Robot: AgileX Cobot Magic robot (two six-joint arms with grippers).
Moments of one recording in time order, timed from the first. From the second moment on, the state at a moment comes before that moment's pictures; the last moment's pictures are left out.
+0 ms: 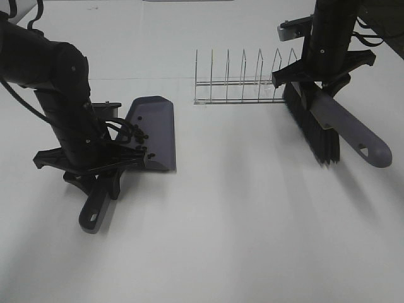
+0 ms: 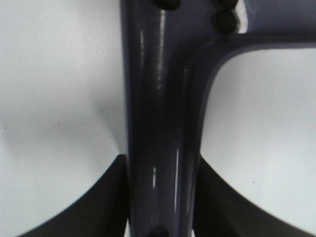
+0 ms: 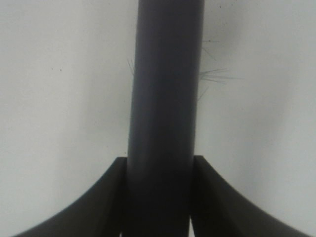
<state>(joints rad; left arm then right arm) -0.45 2.08 -1.26 -0.16 0.85 -0.27 0.21 2.21 -1.78 -0.25 1.11 0.15</state>
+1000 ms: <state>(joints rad) -0.45 2.08 -1.26 -0.16 0.85 -0.27 0.14 2.21 -1.78 -0.23 0.91 0.16</state>
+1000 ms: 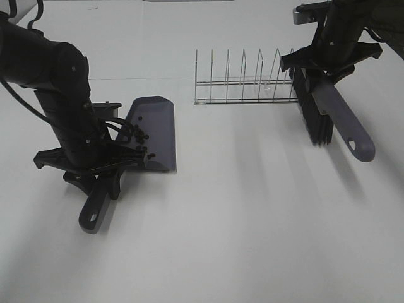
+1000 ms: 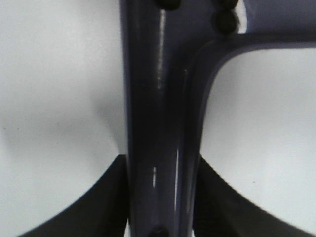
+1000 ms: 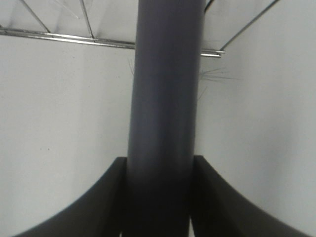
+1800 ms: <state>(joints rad) -0.45 2.08 -1.26 -0.17 0.85 -0.27 0.14 2.39 -2.07 -0.23 0.93 0.17</state>
